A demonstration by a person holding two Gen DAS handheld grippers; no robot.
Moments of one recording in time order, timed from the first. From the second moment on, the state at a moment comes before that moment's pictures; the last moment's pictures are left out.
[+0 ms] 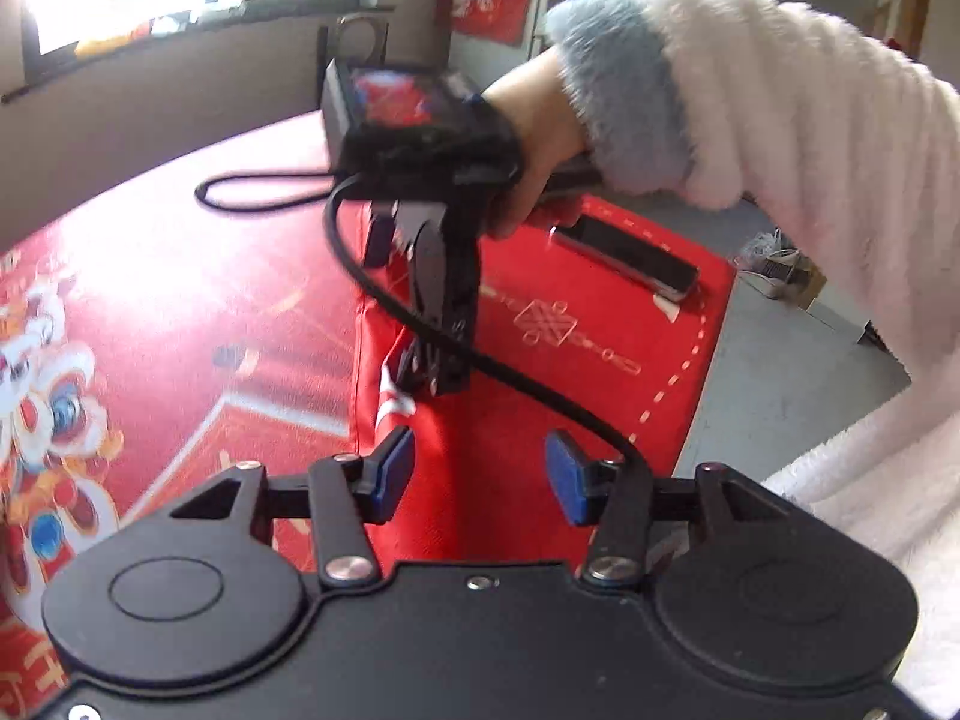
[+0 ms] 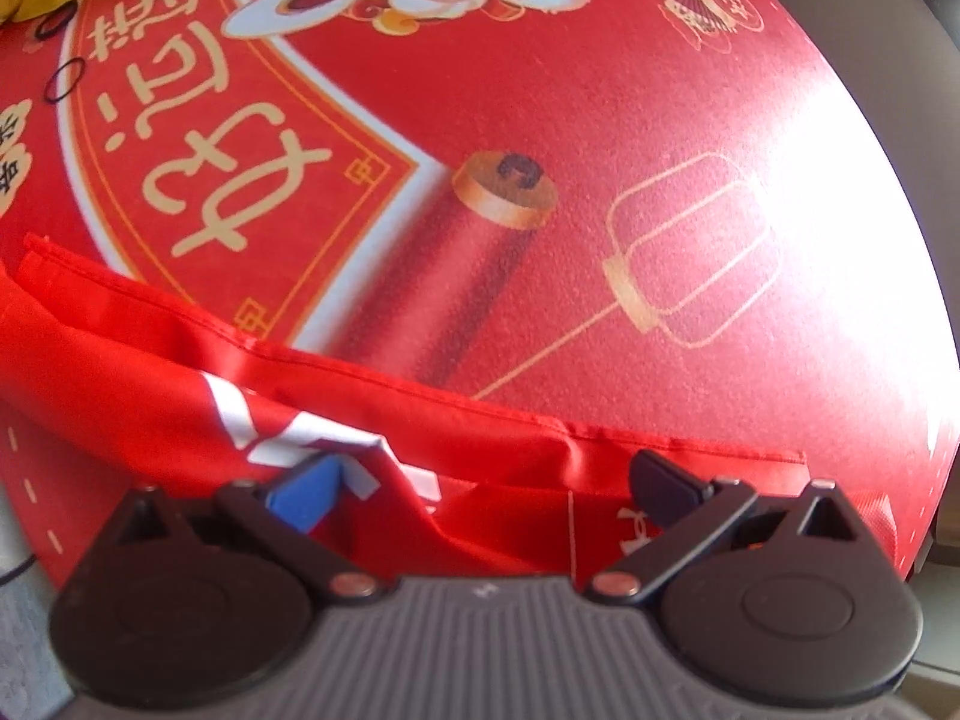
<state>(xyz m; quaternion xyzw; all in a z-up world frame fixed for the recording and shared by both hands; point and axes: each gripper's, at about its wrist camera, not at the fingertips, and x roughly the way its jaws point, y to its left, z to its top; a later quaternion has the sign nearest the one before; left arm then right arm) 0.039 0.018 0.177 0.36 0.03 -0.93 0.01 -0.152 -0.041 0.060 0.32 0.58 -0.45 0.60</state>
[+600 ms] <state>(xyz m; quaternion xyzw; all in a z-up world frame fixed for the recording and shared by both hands) -0.031 0.033 0.095 0.38 -0.06 -0.91 0.15 -0.175 -0.040 0.057 0.34 0.56 -0.45 0.61</state>
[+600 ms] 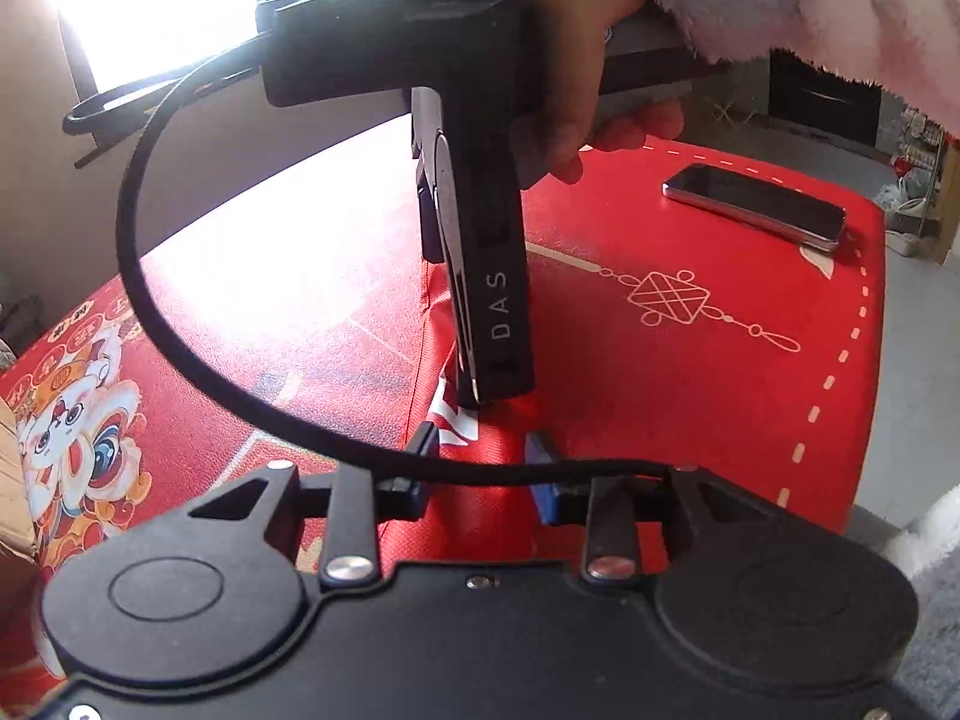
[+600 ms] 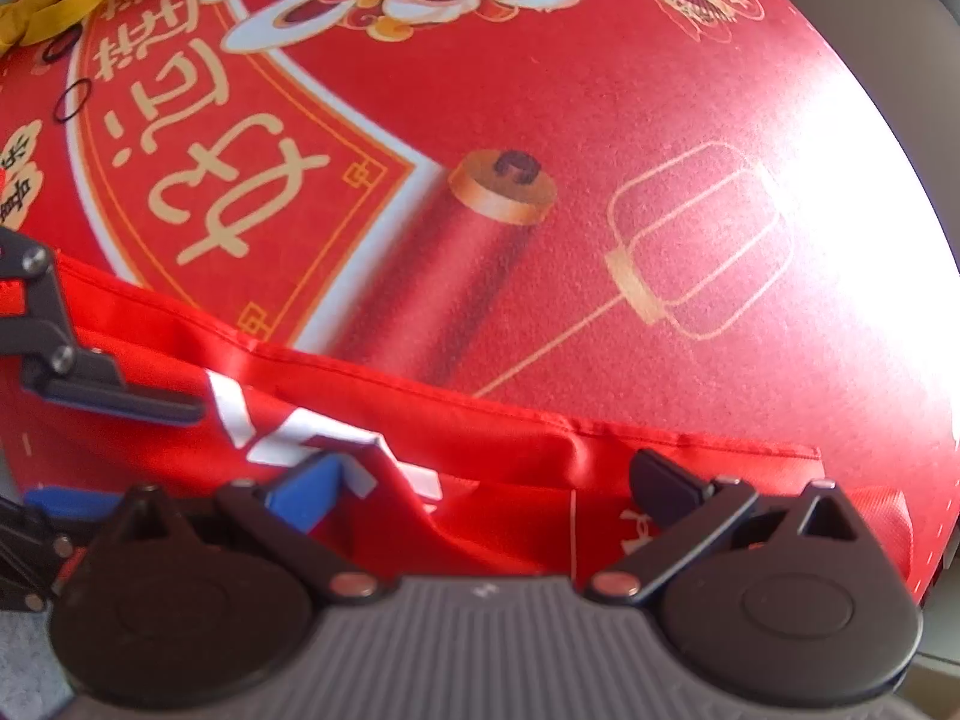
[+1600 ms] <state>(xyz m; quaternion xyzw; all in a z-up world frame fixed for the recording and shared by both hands) -0.019 -0.029 0.077 0.35 0.13 -0.92 0.12 -0.210 0.024 0.104 0.27 0.48 -0.47 0.69</state>
